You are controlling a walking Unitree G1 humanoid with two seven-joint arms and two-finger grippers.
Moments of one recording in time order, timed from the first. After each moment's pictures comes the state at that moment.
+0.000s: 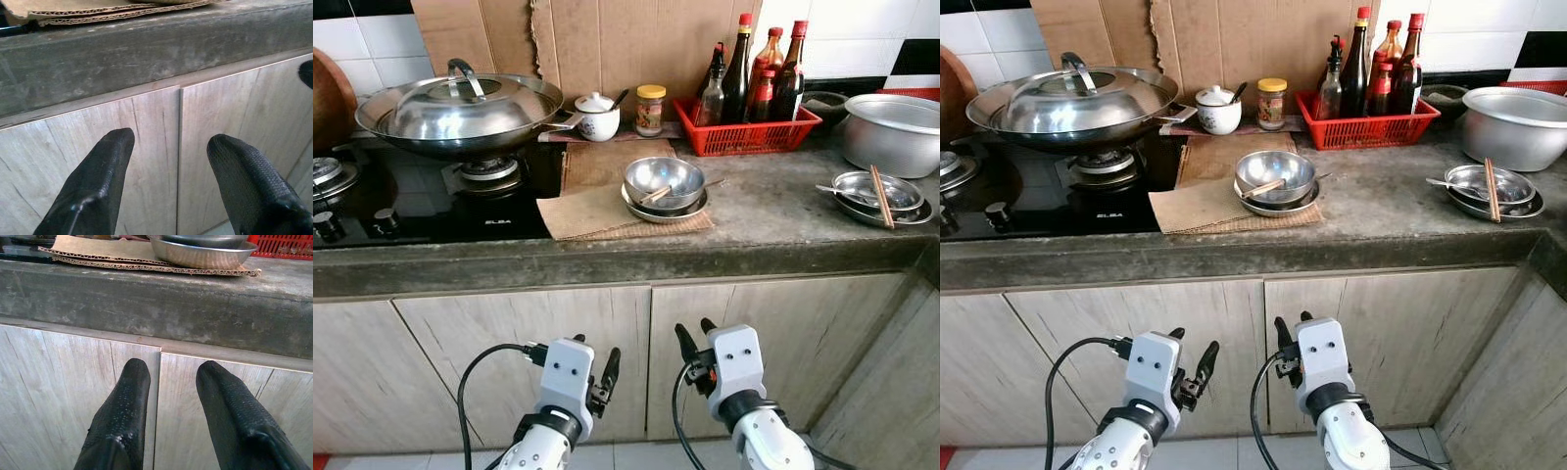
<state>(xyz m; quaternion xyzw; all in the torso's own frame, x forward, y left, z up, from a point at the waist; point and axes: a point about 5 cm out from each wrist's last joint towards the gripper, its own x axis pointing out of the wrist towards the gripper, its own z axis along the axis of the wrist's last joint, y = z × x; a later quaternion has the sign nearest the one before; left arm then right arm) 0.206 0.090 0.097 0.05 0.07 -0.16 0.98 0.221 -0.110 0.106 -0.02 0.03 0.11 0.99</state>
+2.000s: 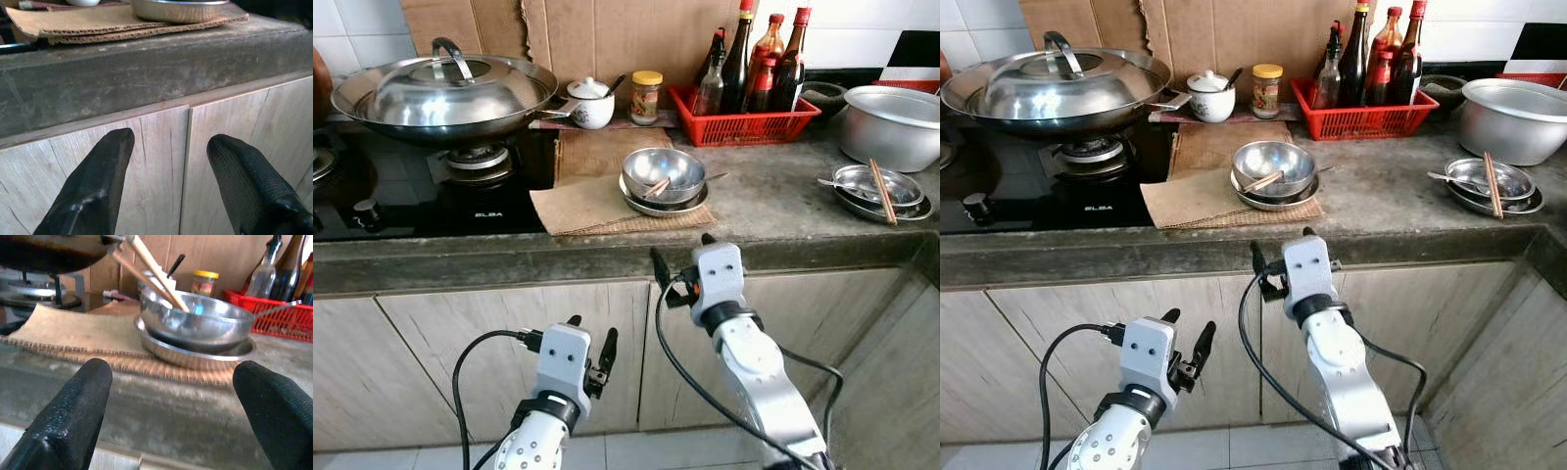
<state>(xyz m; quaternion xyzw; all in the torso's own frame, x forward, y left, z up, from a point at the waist) 0.212 0.092 0.113 0.05 0.02 -0.15 0.99 0.304 -0.095 0.166 -0.04 -0.10 0.12 0.99</state>
